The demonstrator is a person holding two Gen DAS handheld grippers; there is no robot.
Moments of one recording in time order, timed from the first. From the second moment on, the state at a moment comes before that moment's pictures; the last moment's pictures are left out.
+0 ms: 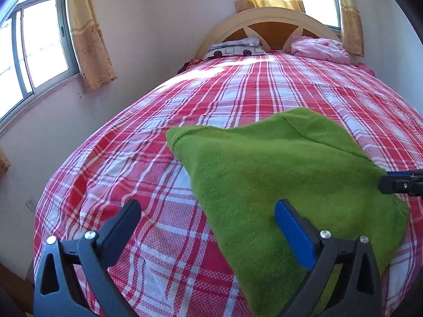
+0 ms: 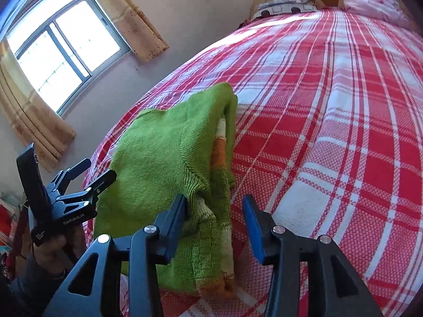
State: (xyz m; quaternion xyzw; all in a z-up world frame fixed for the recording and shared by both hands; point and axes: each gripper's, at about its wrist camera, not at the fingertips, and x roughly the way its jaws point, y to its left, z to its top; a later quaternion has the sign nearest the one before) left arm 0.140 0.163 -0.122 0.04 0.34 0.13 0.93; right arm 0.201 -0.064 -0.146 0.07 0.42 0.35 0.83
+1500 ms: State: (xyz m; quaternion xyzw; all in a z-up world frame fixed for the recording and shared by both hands) left arm 0.099 0.148 -0.062 0.00 0.26 0.10 0.96; right arm 0.105 -0.050 -0.060 -0.03 0.25 0.31 0.92
